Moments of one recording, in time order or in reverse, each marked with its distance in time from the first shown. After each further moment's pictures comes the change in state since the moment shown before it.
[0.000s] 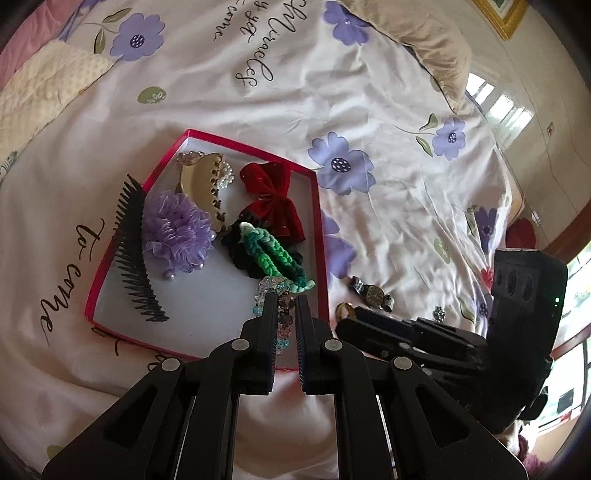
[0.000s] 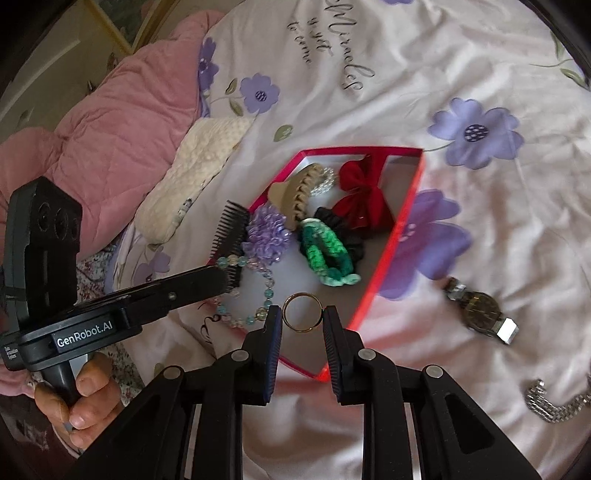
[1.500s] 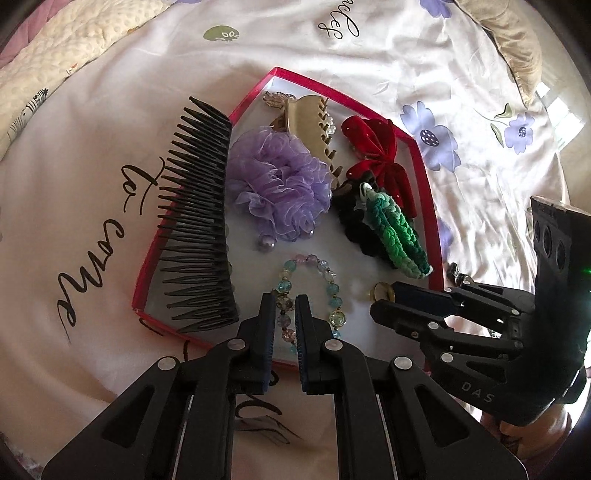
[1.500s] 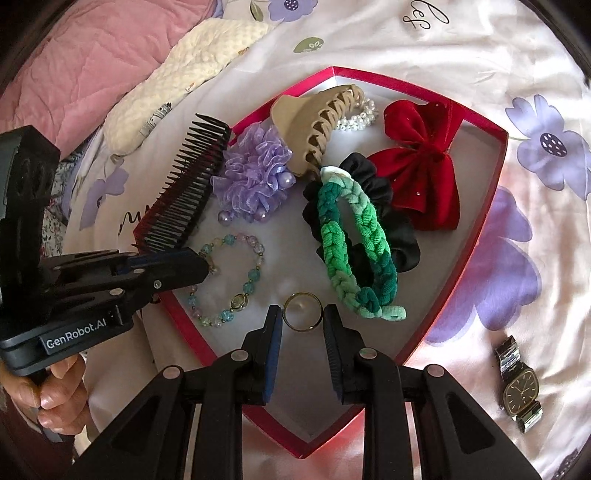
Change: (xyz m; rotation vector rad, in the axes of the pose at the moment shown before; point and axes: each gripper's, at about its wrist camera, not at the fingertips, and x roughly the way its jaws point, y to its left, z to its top) left arm 0.045 0.072 -0.010 -0.099 0.137 0.170; right arm 0.094 0.018 0.020 -0.222 0.304 -0.119
